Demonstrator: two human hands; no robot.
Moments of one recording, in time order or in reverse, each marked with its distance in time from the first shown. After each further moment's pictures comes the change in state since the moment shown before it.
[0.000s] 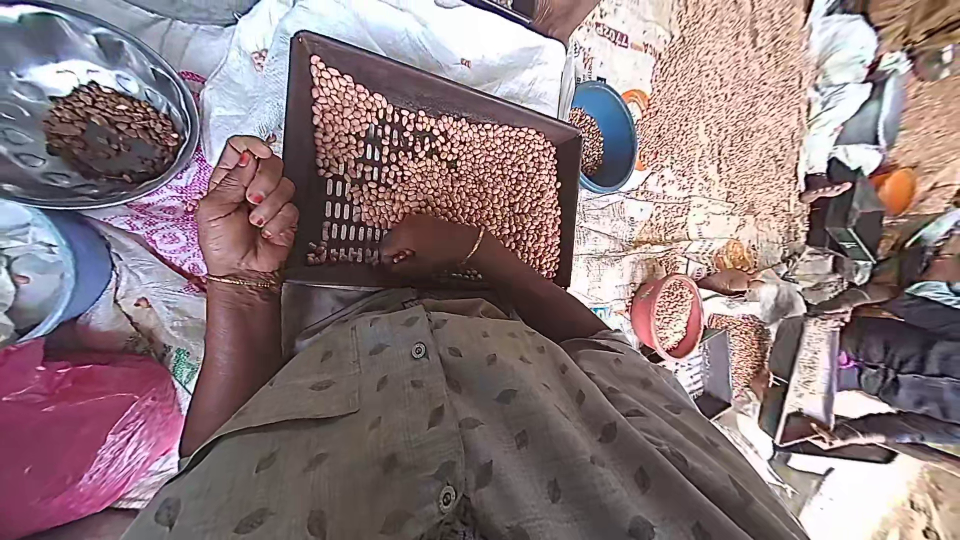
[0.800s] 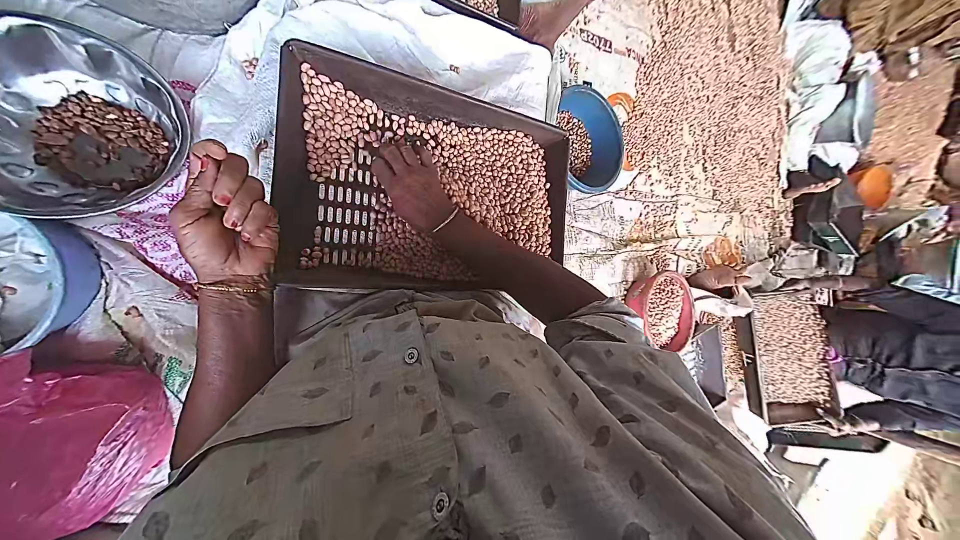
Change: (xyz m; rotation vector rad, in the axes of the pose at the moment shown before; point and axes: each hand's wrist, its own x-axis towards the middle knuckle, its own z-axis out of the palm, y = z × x) left_hand -0.001 0.001 -0.006 -0.272 0.052 0.093; right_hand 0.030 0.035 -0.005 -0.747 0.546 0.483
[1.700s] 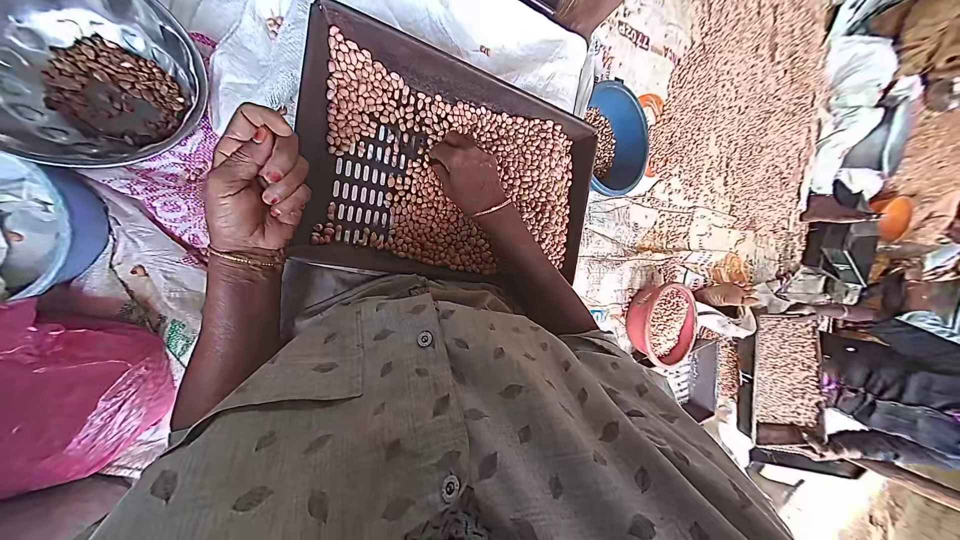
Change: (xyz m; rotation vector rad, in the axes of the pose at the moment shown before) left_hand -0.003 -0.003 0.006 0.395 -0.132 -0.048; right_hand -0.016 0.029 -0.031 0.137 -0.185 0.232
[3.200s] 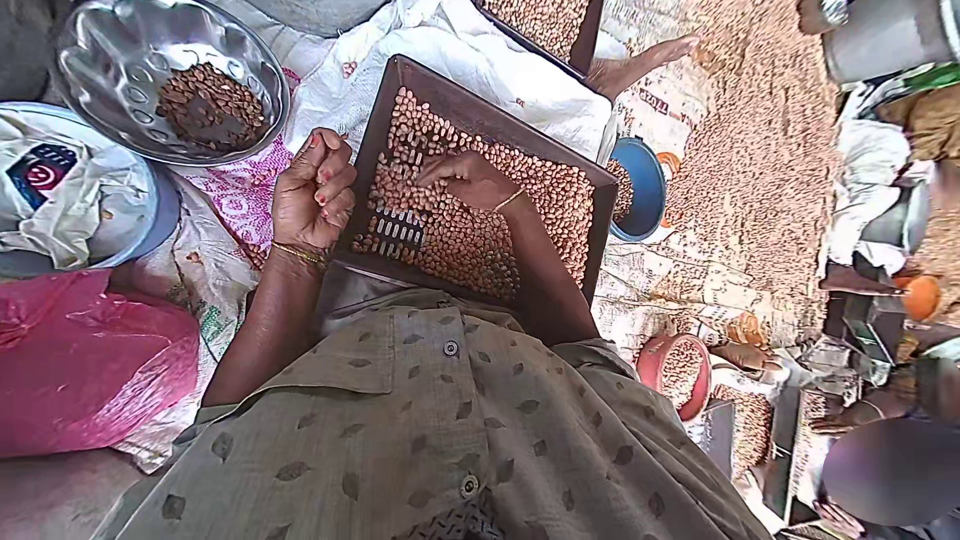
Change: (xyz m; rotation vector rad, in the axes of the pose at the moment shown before) left_hand 0.001 0.000 -0.008 -0.384 0.051 -0.035; right_hand 0.053 -0.005 -0.010 0.584 -0.231 -0.479
